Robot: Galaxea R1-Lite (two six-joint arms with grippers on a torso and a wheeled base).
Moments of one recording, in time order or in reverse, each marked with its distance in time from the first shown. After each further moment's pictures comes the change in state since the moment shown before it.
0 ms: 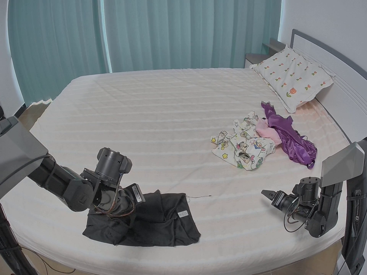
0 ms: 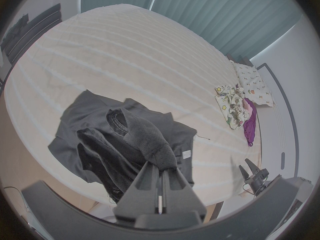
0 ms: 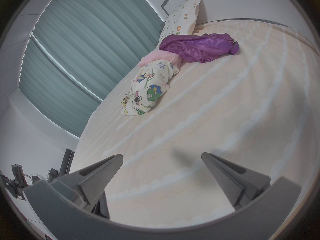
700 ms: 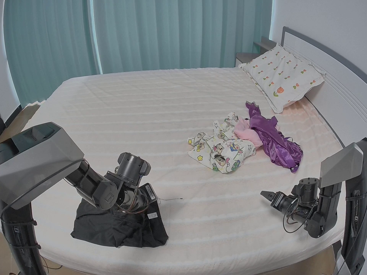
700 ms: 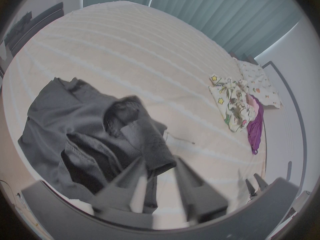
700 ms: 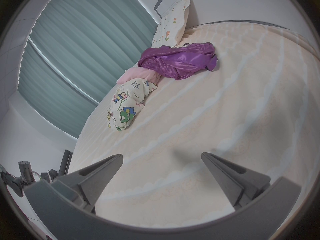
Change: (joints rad) left arm -0.017 0.208 -0.147 -0.047 0.061 -0.063; right arm 0.003 0.011 -0.003 0.000 0.000 -0.001
